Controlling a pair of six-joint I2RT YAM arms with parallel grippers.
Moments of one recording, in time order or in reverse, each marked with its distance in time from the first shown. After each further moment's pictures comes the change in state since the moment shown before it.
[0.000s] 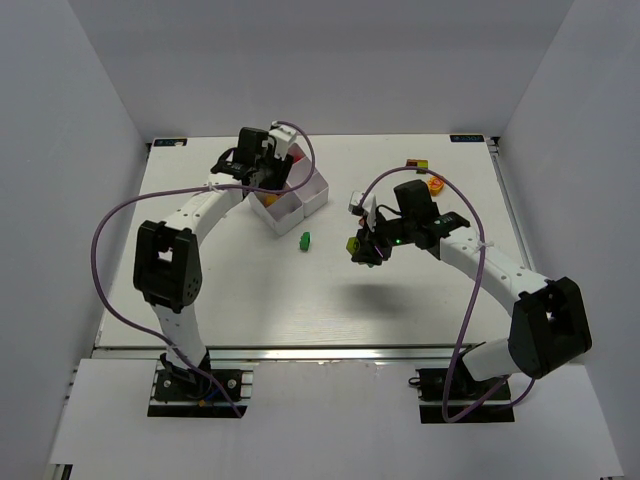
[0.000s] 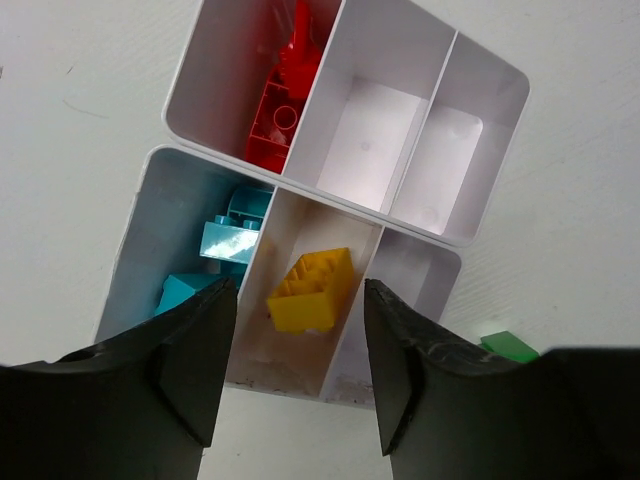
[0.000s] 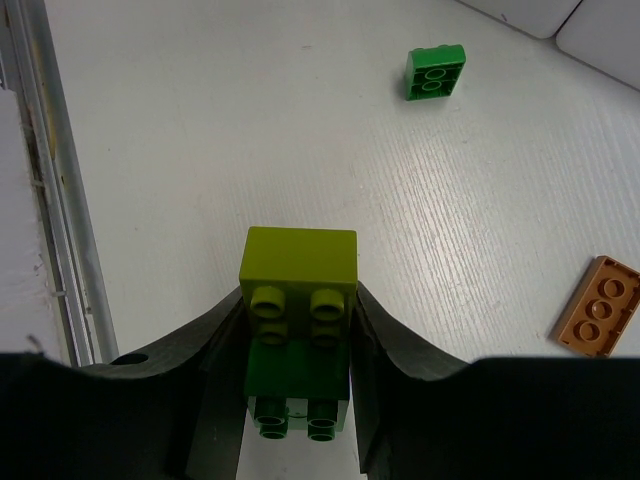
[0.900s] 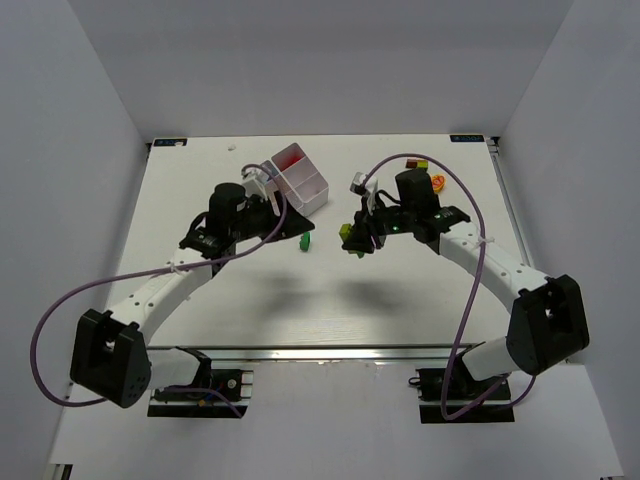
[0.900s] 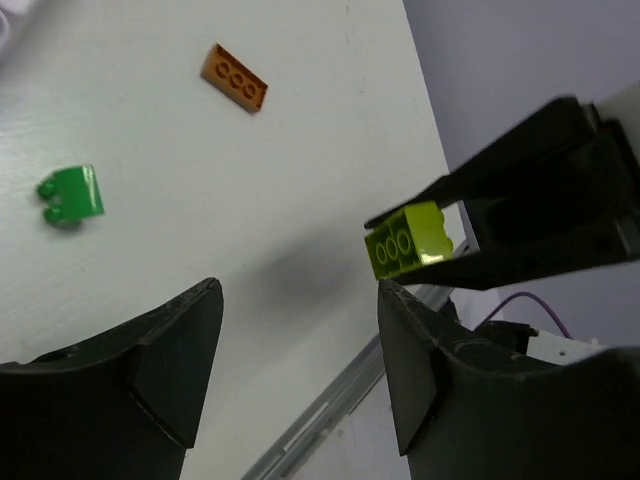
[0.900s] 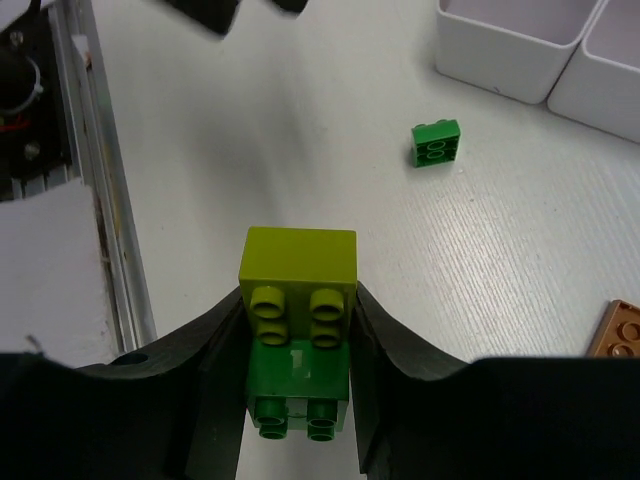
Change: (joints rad) left arm -0.069 -0.603 -0.637 0.309 0.422 -0.848; right arm -0.006 0.013 0.046 0.097 -0.081 0.198
